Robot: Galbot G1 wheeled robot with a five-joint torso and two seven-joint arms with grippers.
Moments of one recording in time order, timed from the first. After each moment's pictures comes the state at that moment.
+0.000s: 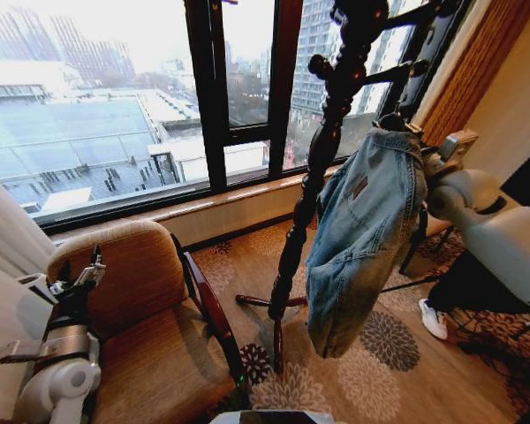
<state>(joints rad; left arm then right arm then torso) 1.57 -1.39 -1.05 -2.15 -0.85 -0.10 0.08 -0.18 0.41 -0.11 1.69 1.00 -0.10 0.15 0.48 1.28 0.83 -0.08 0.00</state>
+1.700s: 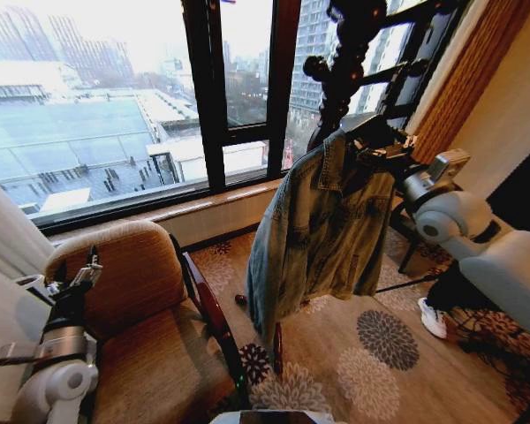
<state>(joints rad) 1.57 -1.38 -1.06 -2.15 -0.86 -0.11 0.08 -0.42 0.40 0.05 1.97 1.01 -0.14 0.35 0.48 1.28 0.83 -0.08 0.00</state>
